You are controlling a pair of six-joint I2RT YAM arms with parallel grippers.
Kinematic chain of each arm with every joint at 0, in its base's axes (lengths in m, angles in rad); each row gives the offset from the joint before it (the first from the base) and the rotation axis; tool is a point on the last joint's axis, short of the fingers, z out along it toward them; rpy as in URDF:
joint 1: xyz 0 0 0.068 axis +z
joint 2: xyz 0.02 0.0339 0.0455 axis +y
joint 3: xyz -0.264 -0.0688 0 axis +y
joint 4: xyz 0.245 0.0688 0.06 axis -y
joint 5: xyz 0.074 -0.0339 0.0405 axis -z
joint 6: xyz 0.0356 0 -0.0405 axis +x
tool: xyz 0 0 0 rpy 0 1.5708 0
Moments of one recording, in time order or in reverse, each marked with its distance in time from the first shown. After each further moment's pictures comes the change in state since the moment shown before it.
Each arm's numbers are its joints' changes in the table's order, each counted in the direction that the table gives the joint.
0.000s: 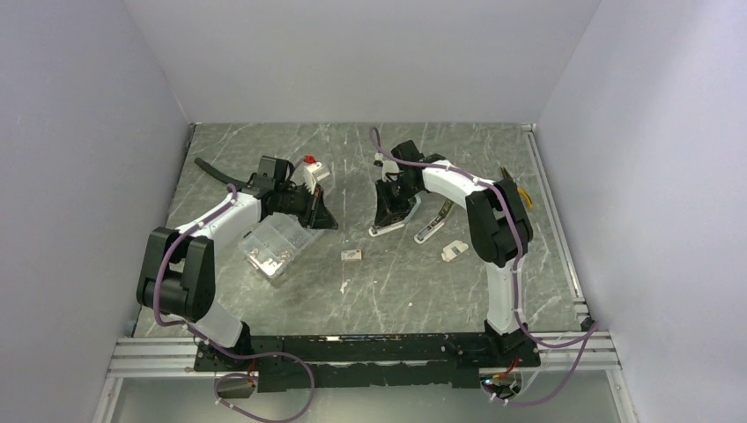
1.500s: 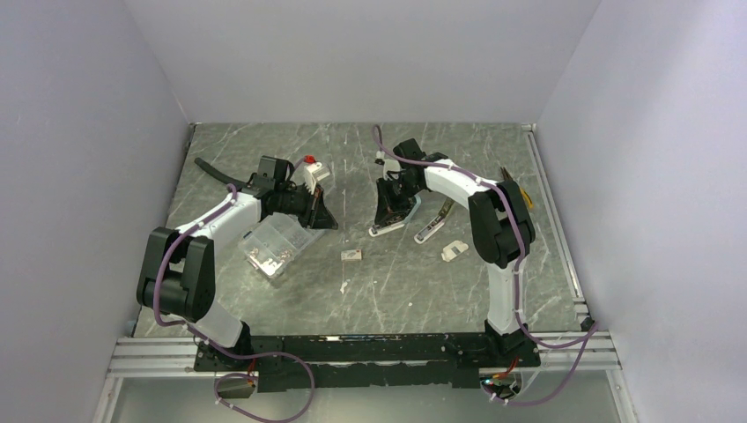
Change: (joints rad) left arm 0.000 0.000 0.000 0.000 0.000 0.008; right arm -0.008 -0.018 0.000 -0.008 -0.024 0.014
